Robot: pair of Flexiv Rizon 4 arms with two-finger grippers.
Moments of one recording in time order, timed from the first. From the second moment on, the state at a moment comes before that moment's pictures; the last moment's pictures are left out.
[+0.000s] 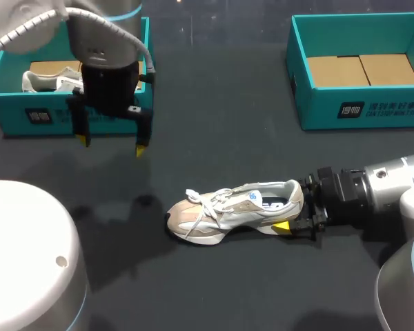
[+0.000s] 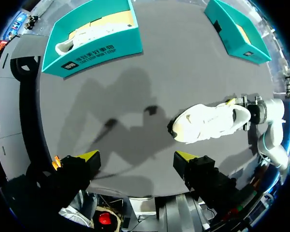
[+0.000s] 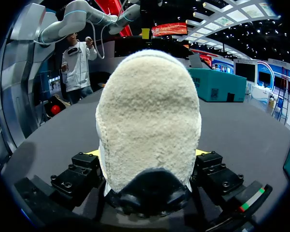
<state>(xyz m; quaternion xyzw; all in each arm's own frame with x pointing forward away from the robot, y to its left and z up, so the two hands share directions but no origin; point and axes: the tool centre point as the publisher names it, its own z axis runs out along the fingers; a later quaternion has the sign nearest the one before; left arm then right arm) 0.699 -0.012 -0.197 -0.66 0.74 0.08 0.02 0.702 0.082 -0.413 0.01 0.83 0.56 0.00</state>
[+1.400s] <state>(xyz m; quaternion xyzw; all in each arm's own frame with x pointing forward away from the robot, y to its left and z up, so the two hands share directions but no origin) 0.669 -0.157 -0.222 -0.68 0.72 0.15 -0.05 0.702 0.083 -0.413 0.01 0.83 0.56 0.00</state>
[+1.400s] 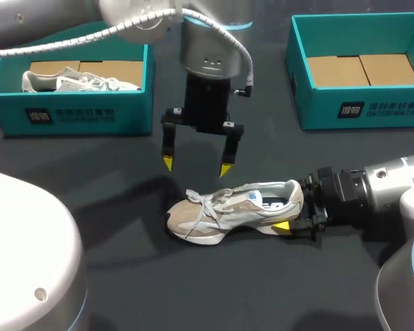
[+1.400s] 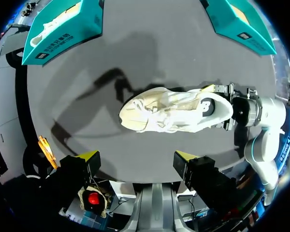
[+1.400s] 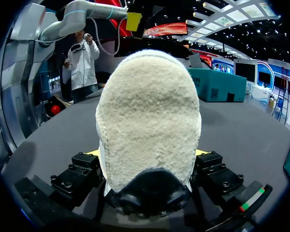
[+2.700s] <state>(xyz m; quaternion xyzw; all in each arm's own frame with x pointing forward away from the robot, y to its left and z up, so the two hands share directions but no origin) 0.674 -0.241 -0.269 -0.73 0.66 0.17 -0.01 0.702 0.083 -0.413 0.01 0.83 0.56 0.00</state>
